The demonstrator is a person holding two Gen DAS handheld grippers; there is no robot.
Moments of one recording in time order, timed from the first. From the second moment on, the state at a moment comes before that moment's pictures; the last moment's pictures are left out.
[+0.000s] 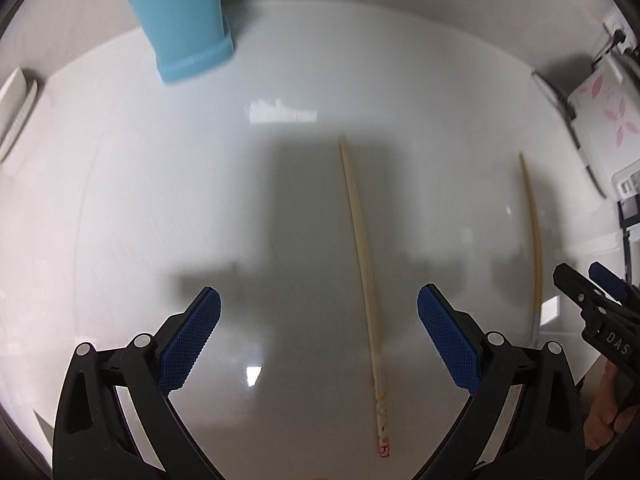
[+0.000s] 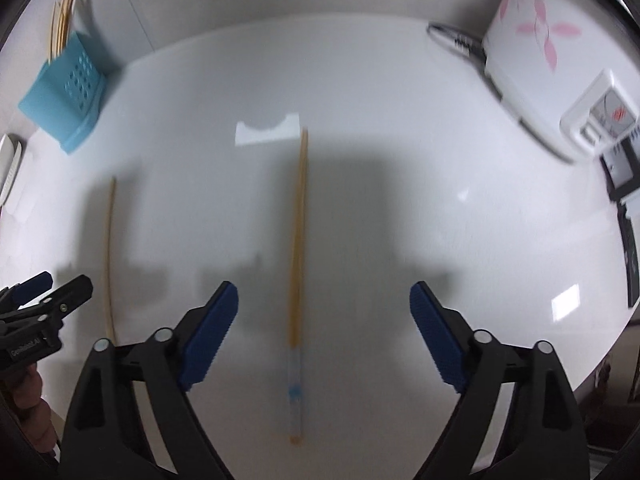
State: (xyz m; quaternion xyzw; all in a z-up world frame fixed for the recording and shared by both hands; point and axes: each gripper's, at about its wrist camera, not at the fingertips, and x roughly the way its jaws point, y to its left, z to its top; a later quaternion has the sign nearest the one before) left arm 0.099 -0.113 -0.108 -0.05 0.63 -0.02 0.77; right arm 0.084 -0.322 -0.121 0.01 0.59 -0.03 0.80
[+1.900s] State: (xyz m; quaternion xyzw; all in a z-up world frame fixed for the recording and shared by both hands) left arm 0.102 -0.130 -0.037 -0.07 0.60 0.02 0.80; right arm 0.117 -0.273 -0.074 -0.01 0.59 0.04 0.81
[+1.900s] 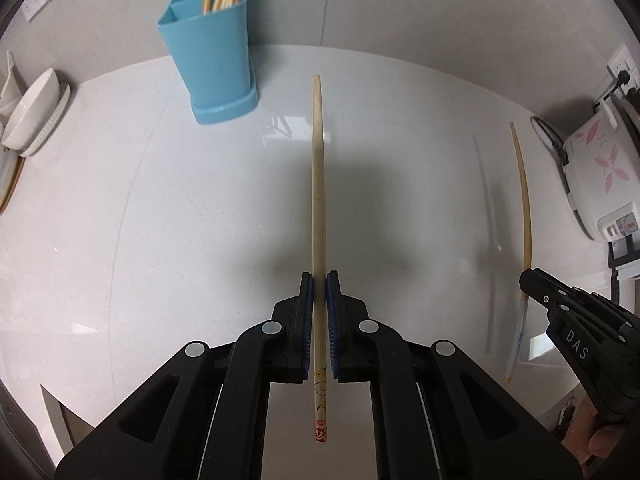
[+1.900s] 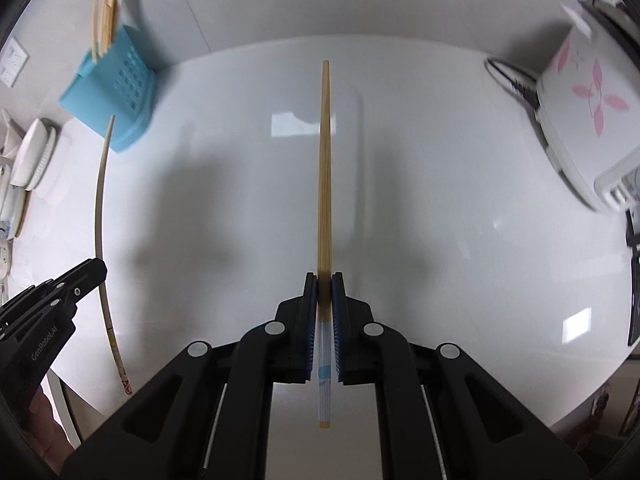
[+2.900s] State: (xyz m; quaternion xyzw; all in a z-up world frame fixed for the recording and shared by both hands) left arm 0.141 -0.022 0.047 -0.11 0.49 0.06 0.86; right arm 0.170 -0.148 0.029 0.00 0.42 0.17 0.89
